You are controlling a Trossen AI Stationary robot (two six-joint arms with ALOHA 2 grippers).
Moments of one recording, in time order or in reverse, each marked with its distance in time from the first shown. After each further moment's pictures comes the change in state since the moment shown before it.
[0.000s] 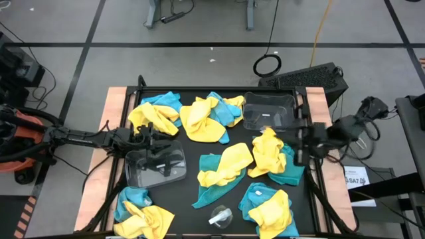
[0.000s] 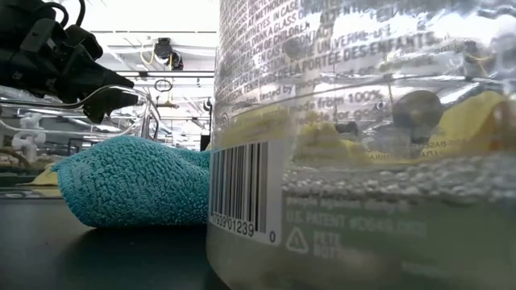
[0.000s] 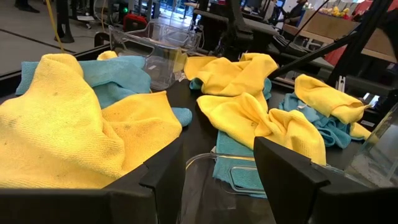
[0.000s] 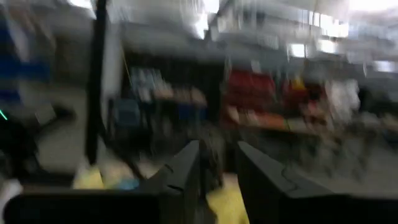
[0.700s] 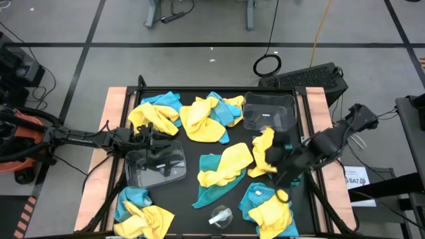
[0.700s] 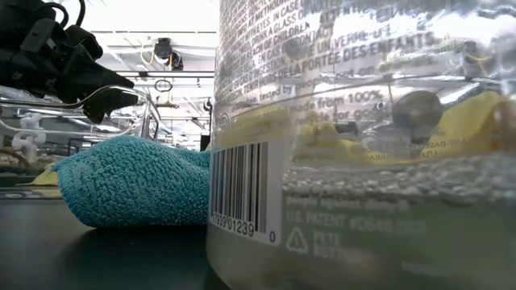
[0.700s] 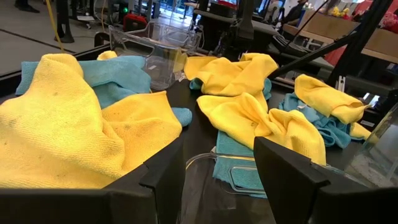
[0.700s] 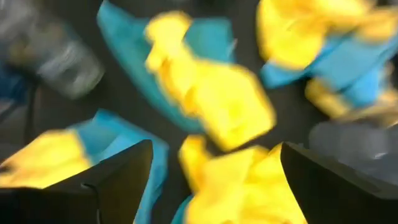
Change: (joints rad) left arm 0.000 0.000 0.000 0.000 0.000 0.000; right arm -0.007 0.605 0.564 -1.247 -0.343 0.797
